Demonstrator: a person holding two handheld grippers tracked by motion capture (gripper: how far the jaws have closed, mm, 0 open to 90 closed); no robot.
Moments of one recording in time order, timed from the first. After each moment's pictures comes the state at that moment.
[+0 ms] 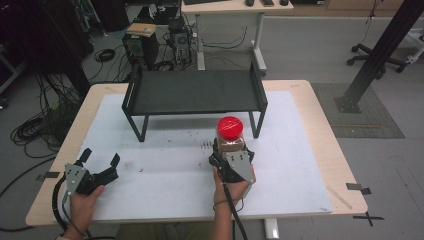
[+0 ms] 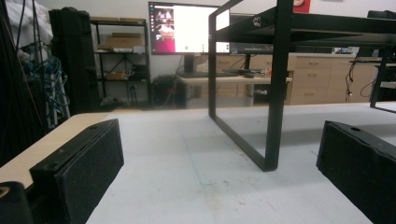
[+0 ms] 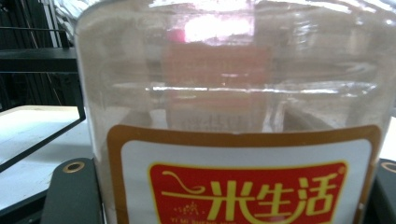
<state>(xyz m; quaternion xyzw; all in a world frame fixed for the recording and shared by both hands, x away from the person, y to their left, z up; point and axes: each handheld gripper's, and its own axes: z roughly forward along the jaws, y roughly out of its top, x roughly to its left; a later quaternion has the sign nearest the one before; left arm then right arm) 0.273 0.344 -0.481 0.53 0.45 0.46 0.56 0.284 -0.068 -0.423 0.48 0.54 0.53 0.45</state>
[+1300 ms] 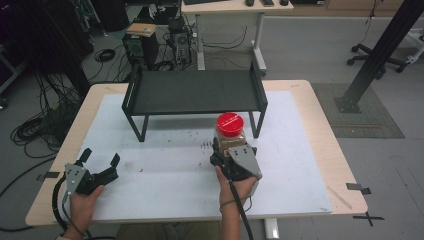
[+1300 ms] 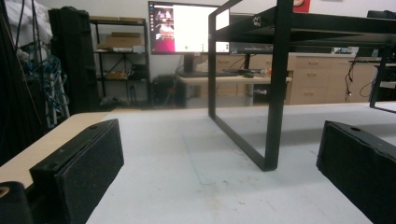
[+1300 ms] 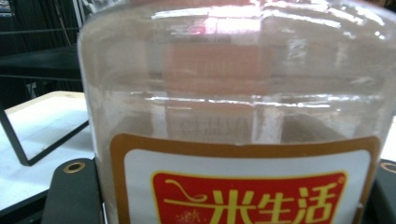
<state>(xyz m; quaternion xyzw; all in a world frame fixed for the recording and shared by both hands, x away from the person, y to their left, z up) 0.273 0.344 -0.481 0.53 0.45 0.46 0.56 0.274 -0.077 -0.383 0.46 0.59 0.53 0.40</state>
